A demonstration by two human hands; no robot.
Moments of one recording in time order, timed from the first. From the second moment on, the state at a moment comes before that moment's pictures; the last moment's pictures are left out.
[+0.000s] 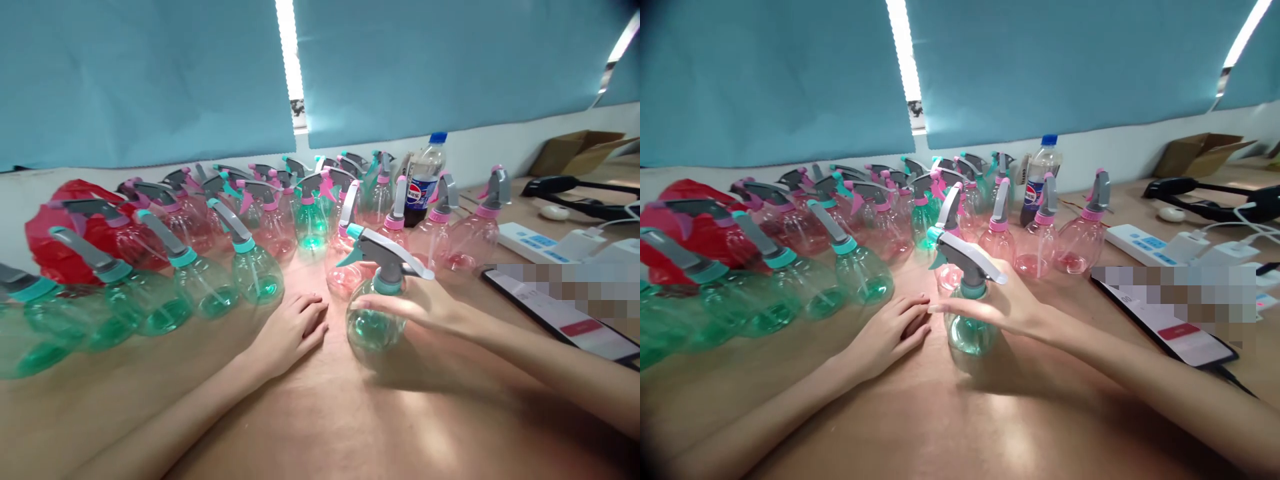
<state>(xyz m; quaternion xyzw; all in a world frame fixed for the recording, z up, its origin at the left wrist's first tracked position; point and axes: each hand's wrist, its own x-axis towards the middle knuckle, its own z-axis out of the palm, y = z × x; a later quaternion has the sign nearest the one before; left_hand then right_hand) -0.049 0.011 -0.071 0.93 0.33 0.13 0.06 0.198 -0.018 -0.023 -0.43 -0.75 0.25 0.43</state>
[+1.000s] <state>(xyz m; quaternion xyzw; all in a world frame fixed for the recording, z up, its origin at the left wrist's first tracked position) -0.099 -0.012 -0.072 0.92 0.34 0.18 0.07 0.133 0.013 -0.017 -0.52 -0.78 0.09 0.34</state>
